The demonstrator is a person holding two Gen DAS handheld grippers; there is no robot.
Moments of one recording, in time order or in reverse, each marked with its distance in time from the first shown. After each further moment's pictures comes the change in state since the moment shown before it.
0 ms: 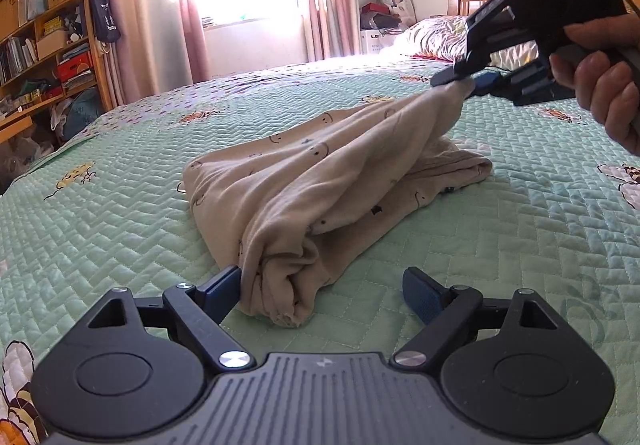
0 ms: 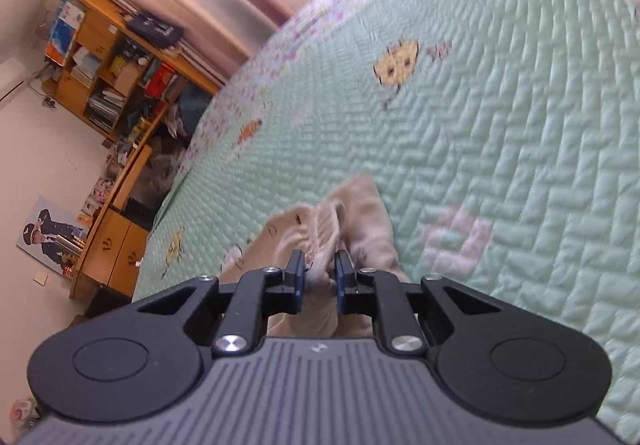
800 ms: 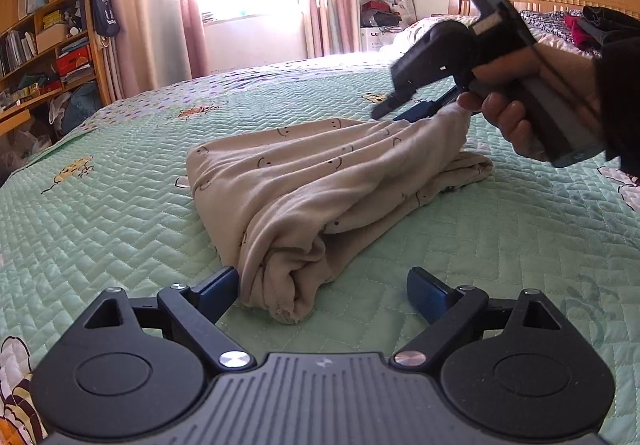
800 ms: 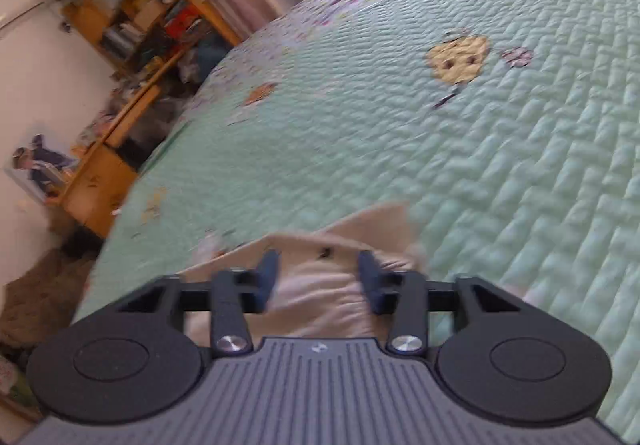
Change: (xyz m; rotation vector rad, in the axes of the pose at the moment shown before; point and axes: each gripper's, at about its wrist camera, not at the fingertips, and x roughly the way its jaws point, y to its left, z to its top) left arm 0.002 0.004 0.000 -0.022 0.012 -0.015; right arm 0.099 -0.001 0.033 -0.199 0.096 -0.035
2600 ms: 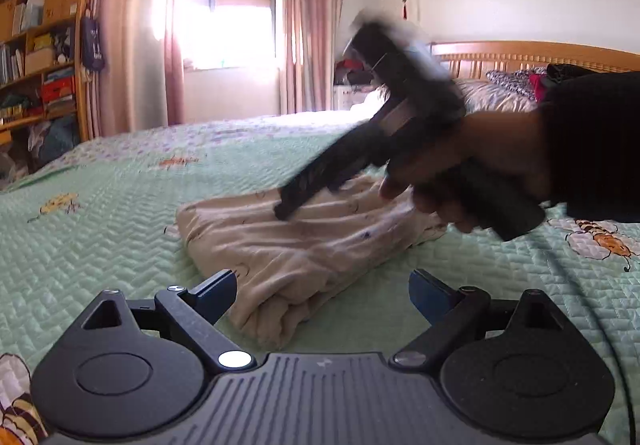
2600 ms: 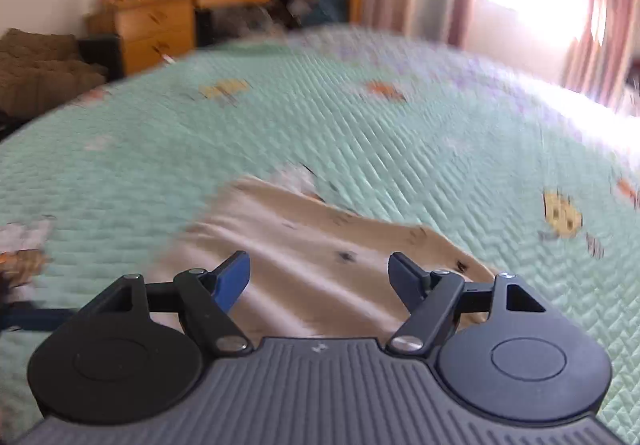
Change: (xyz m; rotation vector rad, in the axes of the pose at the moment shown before) left arm -0.046 0.006 0.001 -0.014 -0.212 -0.111; right arm -0.006 0.128 -0.065 -0.732 0.063 -0.138
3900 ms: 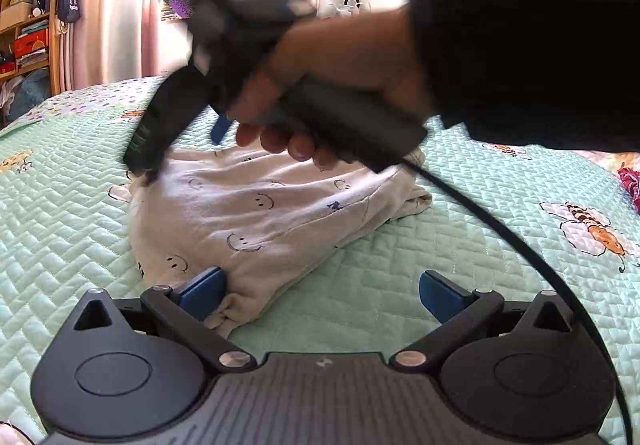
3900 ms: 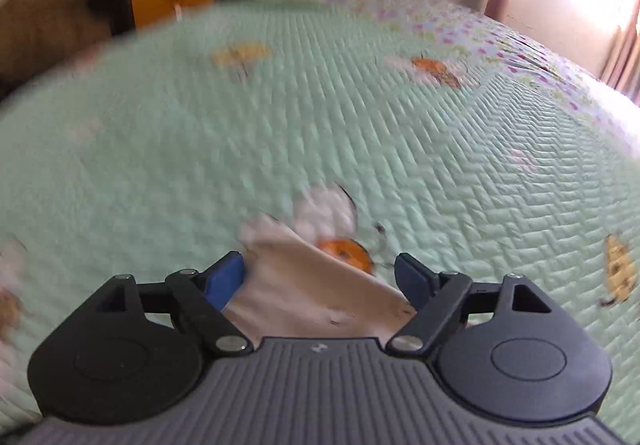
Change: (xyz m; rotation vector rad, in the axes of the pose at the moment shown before) left arm 0.066 -0.003 0.006 -0.059 0.157 -0.090; right arm 0.081 0.044 0.066 -0.161 0.134 0.021
